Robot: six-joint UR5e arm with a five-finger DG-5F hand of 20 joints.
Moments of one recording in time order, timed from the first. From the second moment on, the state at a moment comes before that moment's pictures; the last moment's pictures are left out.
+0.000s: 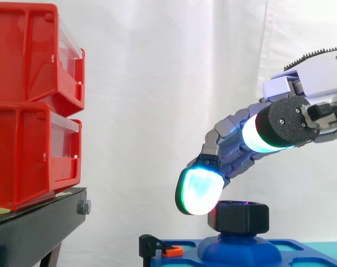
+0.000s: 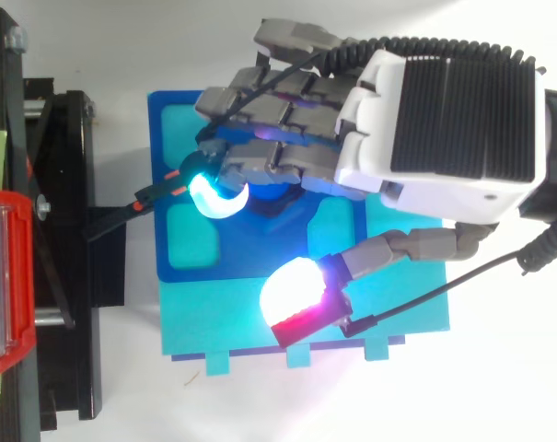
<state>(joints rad) 0.14 -2.13 -1.24 -3.09 -1.32 -1.19</state>
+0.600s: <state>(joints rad) 0.06 -2.13 -1.24 -3.11 -1.42 -1.21</state>
